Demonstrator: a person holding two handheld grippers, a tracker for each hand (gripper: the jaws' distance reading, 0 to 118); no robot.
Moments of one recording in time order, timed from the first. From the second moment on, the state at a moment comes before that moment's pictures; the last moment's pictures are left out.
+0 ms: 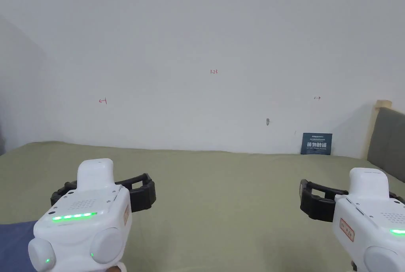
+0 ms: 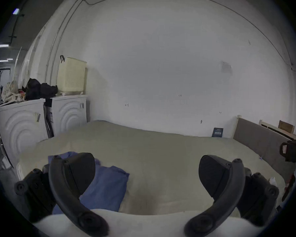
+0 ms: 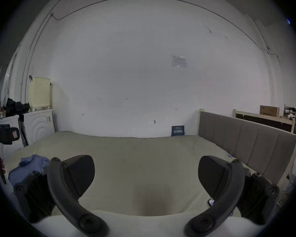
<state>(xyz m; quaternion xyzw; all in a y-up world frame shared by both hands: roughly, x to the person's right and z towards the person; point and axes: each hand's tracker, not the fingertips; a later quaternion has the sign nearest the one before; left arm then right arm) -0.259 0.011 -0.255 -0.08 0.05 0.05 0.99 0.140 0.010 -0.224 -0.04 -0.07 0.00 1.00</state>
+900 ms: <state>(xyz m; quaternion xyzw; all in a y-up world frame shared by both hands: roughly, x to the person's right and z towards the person) -0.336 0.018 -0.184 -0.05 0.14 0.04 0.99 0.022 0.000 -0.239 -0.06 0.07 0.02 1.00</state>
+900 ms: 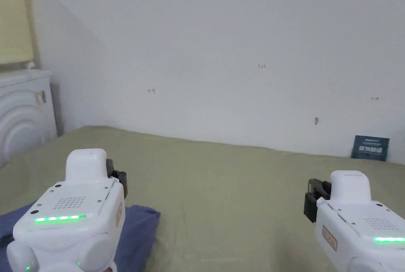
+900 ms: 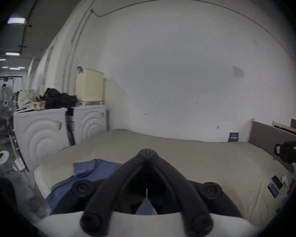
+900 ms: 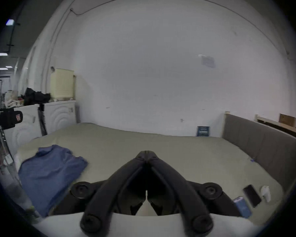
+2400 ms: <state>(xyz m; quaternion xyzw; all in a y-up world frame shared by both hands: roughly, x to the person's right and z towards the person) -0.467 -0.202 -0.472 -0.59 0.01 0.00 0.81 -0.026 -0.104 -0.293 -0.22 0.18 0.04 0.96</state>
